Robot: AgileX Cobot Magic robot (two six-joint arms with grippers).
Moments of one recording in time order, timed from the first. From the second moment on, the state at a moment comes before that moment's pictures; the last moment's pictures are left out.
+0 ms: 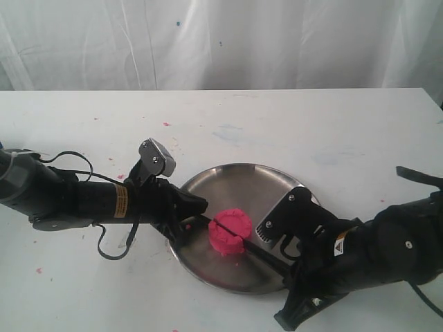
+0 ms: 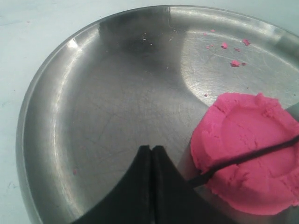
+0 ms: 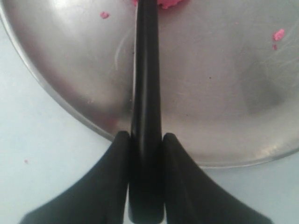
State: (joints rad) left arm -0.28 2.08 -0.90 1.02 -0.81 -0.55; right arm 0.60 1.54 -0.55 0.26 0.19 -0.49
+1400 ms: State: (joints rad) left arm -0.28 2.09 -0.90 0.91 -0.96 -0.49; right arm 0.60 1.57 -0.58 0.28 0.23 -0.47
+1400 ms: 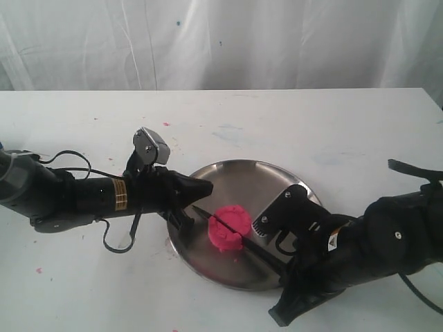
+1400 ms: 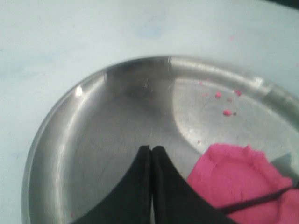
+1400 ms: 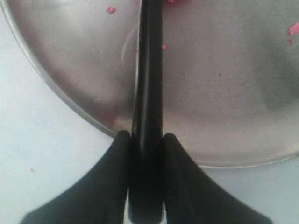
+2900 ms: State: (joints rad) left arm -0.28 0.87 -0.34 1.10 0.06 -0.34; right arm 0.60 1.59 -0.73 0.36 0.51 -0.45
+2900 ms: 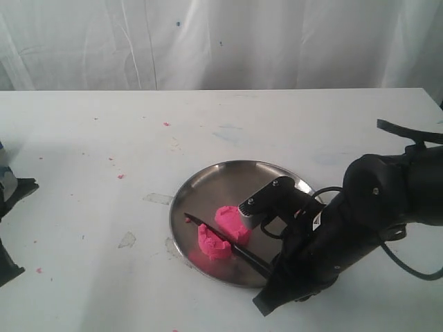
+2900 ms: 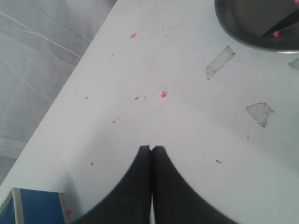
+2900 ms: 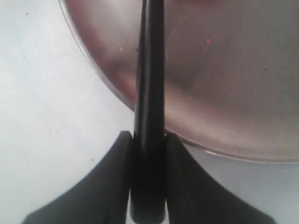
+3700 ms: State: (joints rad) left arm -0.28 0.87 -0.34 1.04 0.02 -0.39; right arm 0.60 1.59 -0.73 0.10 0.47 -0.18
